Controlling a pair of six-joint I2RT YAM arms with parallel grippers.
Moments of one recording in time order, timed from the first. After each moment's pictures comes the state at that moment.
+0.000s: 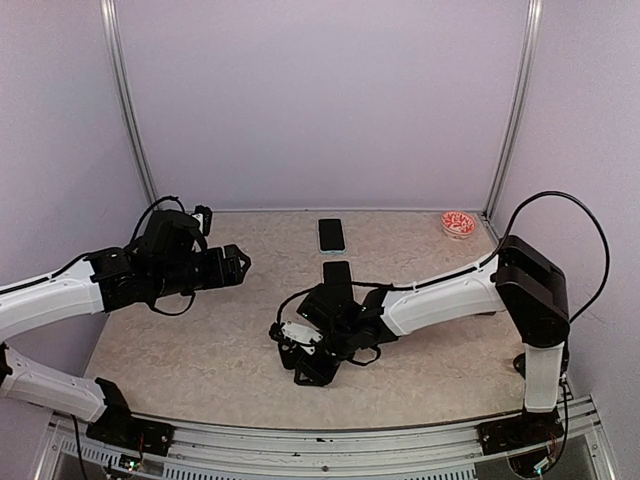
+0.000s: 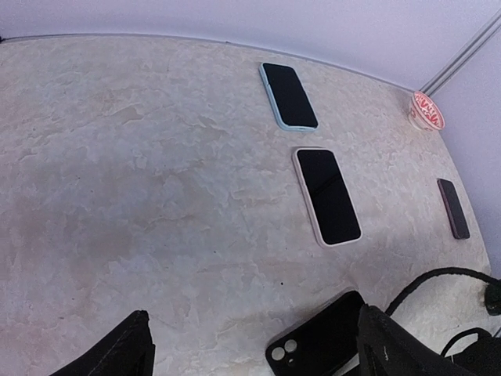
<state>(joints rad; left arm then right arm) -0.78 1.15 0.88 -0.33 -0.29 -0.62 1.14 2.01 1.27 -0.29 -0.26 0.06</state>
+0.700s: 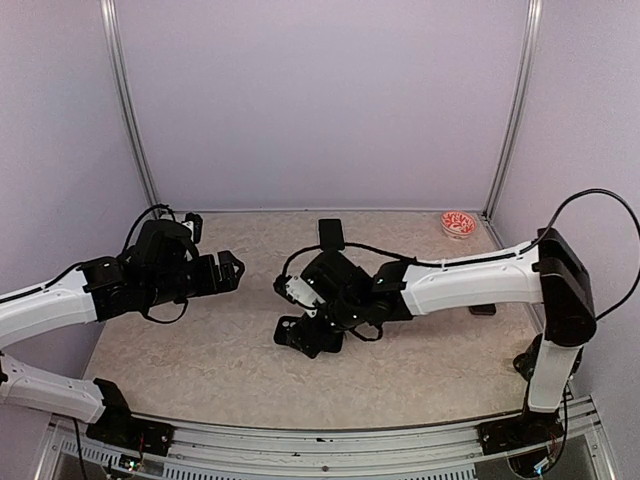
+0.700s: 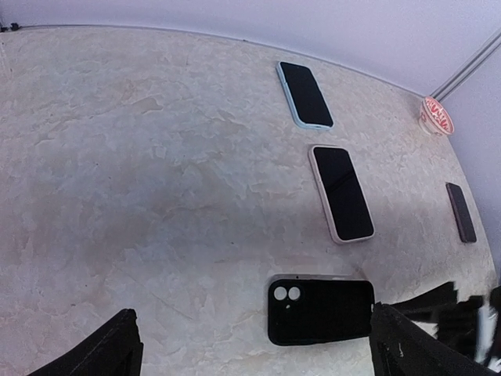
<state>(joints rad) -0.77 1.08 0.81 -0.34 -0.32 -0.64 1.12 1.91 1.36 -0.32 0.03 0.10</state>
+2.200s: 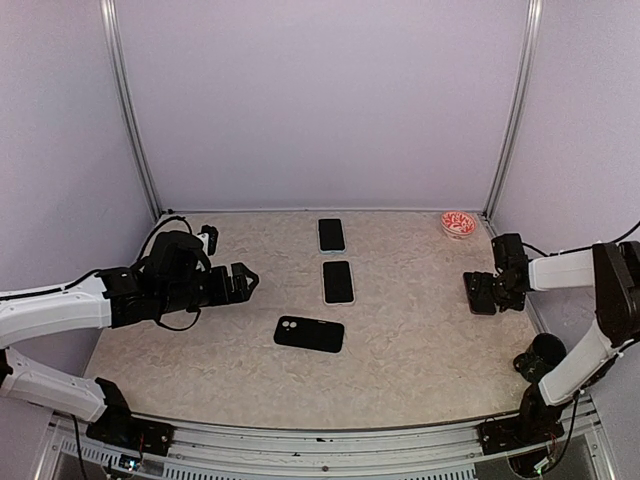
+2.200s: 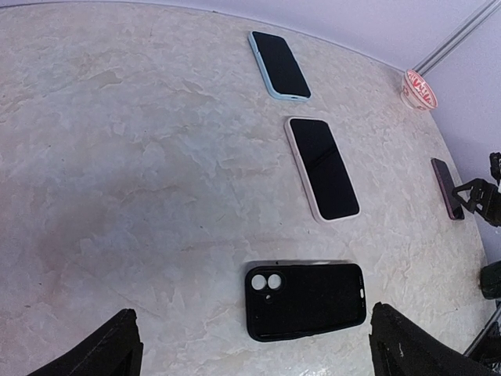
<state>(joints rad) -0.77 1.15 0.73 -0.18 -0.21 -0.64 0.06 1.53 0.72 -0.16 0.27 0.37</state>
